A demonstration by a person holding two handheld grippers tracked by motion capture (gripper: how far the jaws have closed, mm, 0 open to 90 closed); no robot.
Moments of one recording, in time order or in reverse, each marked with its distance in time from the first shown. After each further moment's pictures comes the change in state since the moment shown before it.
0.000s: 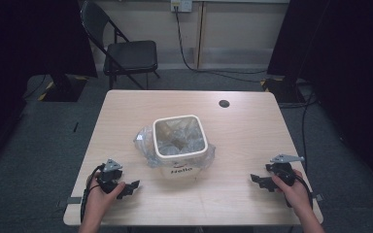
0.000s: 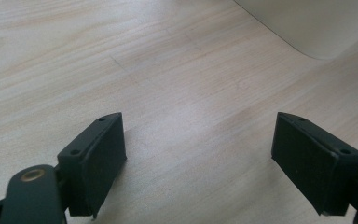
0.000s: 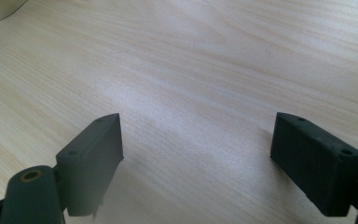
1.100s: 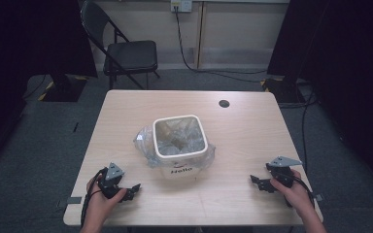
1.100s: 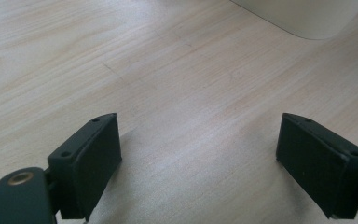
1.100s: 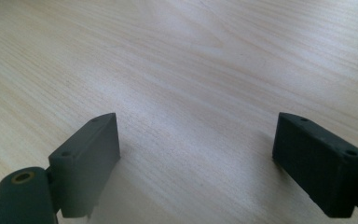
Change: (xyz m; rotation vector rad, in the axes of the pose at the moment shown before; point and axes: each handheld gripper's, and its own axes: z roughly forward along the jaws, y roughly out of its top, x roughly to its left) left arm -0.005 -0.011 0.002 -0.043 0.024 0.120; right arm 0.002 -0.008 0.004 -0.045 -0.045 -0.099
